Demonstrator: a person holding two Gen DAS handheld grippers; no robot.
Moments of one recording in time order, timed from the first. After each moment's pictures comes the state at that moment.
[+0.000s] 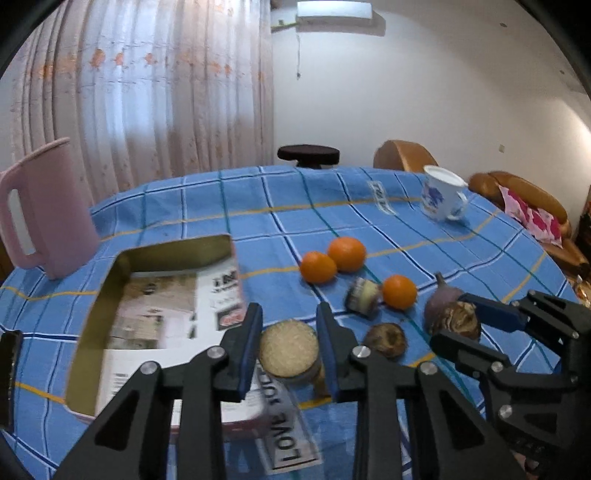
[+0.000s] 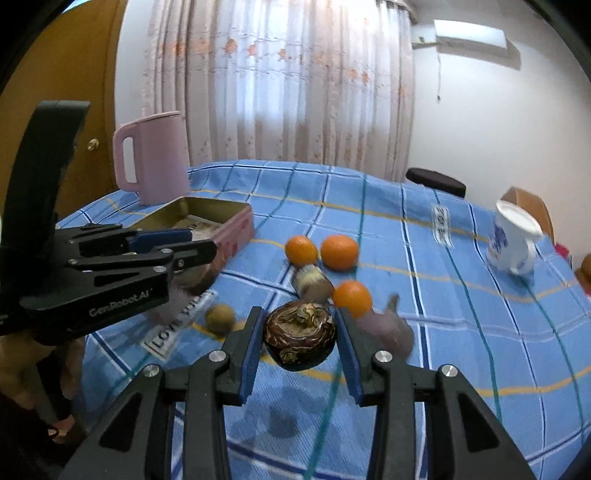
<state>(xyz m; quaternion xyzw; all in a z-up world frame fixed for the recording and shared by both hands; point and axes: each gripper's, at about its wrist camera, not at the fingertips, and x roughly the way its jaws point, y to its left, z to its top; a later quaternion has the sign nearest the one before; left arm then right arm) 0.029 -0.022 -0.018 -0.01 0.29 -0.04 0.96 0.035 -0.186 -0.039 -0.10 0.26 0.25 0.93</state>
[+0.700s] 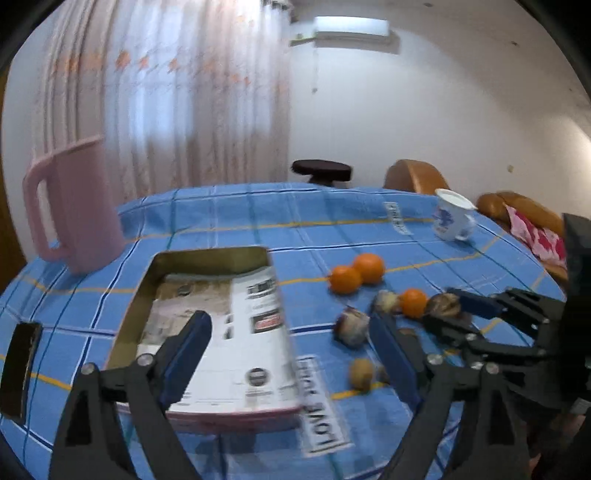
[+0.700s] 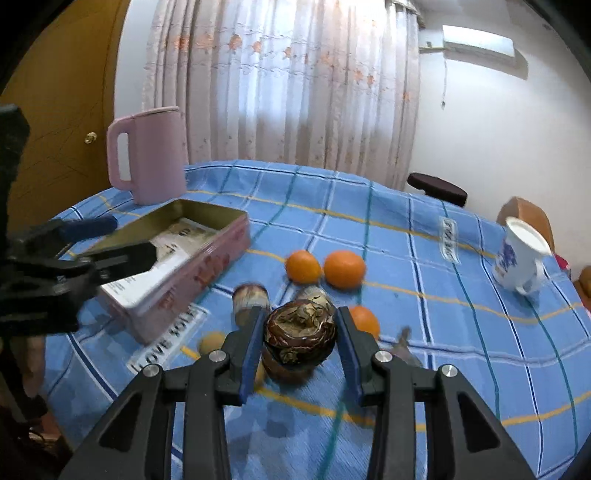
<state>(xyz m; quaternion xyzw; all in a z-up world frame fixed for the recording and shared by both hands) 0.005 -0.008 -0.012 -0.01 0.27 -0.03 0.96 0.052 -0.179 -0.045 -0.11 0.26 0.24 0.93</state>
